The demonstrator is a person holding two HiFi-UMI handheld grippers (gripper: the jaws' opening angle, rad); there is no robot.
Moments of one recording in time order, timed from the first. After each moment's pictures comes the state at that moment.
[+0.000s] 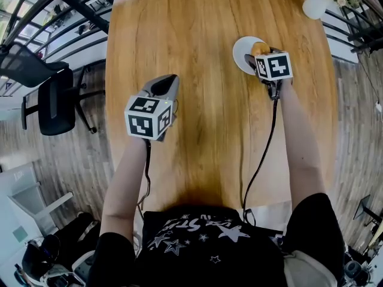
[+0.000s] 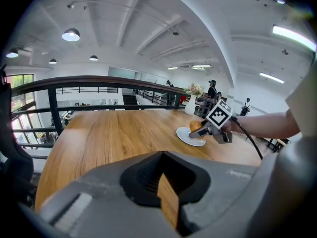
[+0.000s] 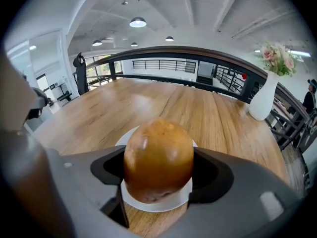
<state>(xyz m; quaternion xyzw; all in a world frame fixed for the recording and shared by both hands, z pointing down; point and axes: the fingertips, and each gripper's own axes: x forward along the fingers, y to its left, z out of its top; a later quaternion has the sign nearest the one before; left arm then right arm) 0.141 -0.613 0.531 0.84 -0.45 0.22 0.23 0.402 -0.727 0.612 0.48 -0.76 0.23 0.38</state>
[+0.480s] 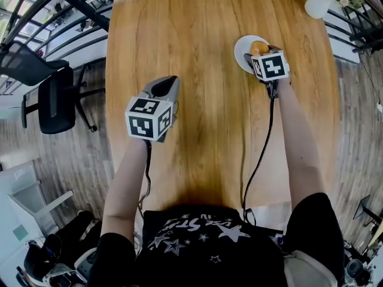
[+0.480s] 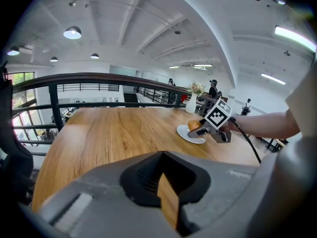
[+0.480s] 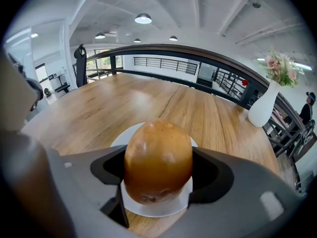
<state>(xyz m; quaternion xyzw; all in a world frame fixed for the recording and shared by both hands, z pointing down) 0.136 -0.608 0.537 0.83 -0.45 0.22 0.24 0.395 -0.730 0.615 0.49 -0.75 0.20 0.41</state>
